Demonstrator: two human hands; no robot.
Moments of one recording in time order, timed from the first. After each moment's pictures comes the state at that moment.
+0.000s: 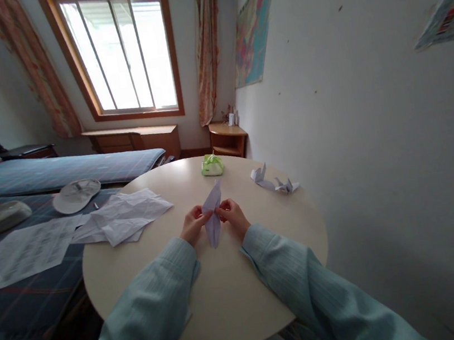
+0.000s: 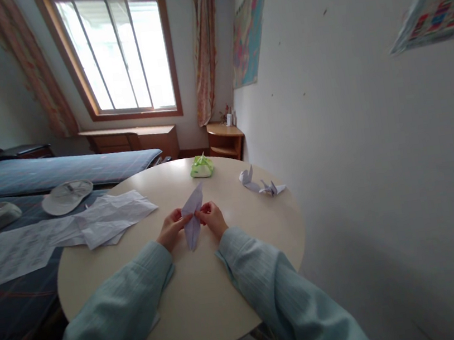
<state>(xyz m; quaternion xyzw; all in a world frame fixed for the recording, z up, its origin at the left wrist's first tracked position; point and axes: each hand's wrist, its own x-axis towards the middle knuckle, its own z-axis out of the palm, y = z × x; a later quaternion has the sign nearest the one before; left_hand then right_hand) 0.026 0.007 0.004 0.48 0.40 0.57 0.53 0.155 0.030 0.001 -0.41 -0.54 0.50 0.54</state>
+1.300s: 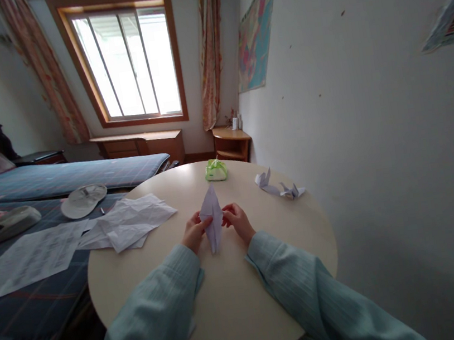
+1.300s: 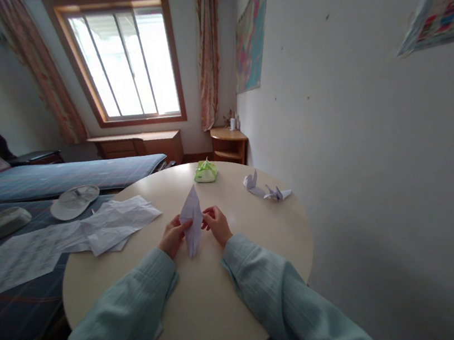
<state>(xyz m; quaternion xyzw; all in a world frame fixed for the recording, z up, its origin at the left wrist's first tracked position) 0.023 0.010 0.003 0.40 0.40 0.59 0.58 0.156 0.028 0.005 -0.40 -0.55 0.49 0.54</state>
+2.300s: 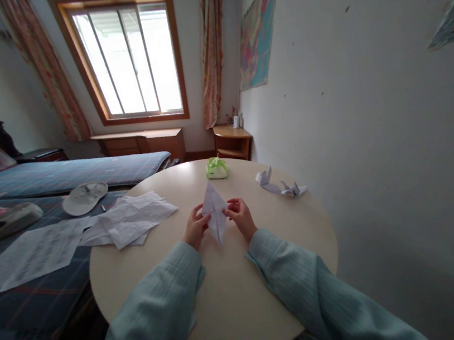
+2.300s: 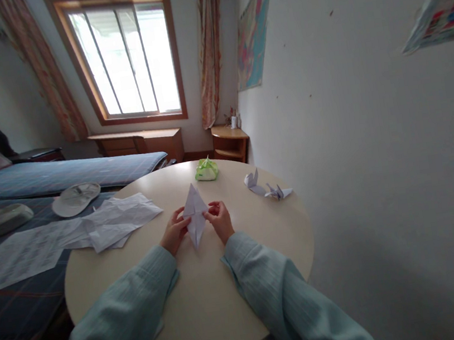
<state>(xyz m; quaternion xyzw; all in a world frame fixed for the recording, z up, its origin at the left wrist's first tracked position) 0.022 0.012 0.004 0.37 0.37 0.61 0.60 0.158 0.026 0.010 -0.41 -0.51 0.47 0.60</state>
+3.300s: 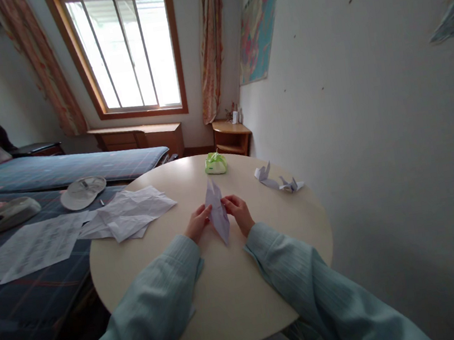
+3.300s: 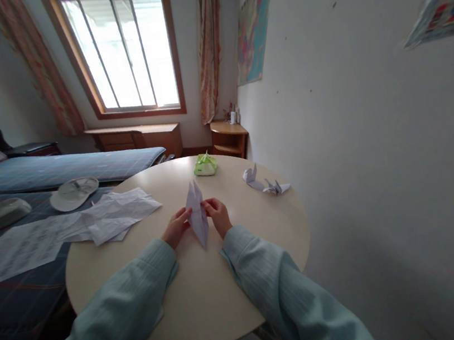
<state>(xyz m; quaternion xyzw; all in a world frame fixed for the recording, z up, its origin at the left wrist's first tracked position) 0.029 0.009 0.004 0.42 0.38 0.56 0.60 0.155 0.023 0.009 -0.38 -0.52 0.50 0.58</state>
